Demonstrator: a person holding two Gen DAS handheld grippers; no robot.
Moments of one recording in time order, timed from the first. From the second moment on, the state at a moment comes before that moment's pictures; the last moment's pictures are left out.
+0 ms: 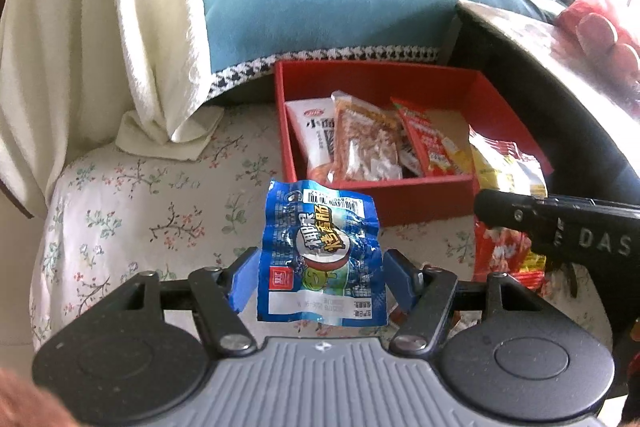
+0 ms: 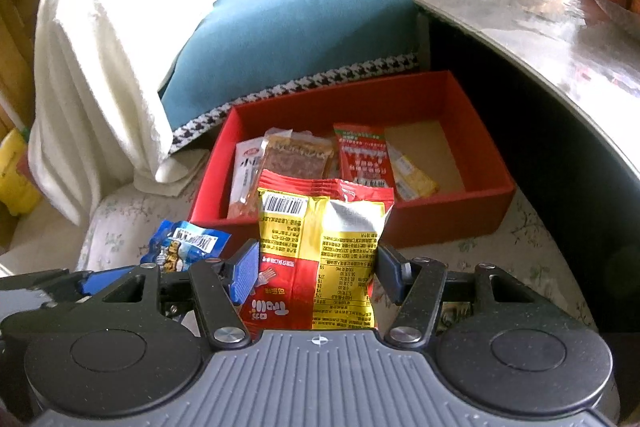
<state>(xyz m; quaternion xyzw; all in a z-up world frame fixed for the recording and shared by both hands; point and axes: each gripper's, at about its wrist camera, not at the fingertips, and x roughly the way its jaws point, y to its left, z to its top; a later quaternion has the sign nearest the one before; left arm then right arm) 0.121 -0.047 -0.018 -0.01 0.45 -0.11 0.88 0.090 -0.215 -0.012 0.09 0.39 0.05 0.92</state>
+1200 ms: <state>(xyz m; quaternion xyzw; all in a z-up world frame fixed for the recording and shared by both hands) 0.232 -0.089 -0.037 0.00 0.45 -0.10 0.88 0.222 -0.255 -0.044 0.10 0.42 0.01 0.90</state>
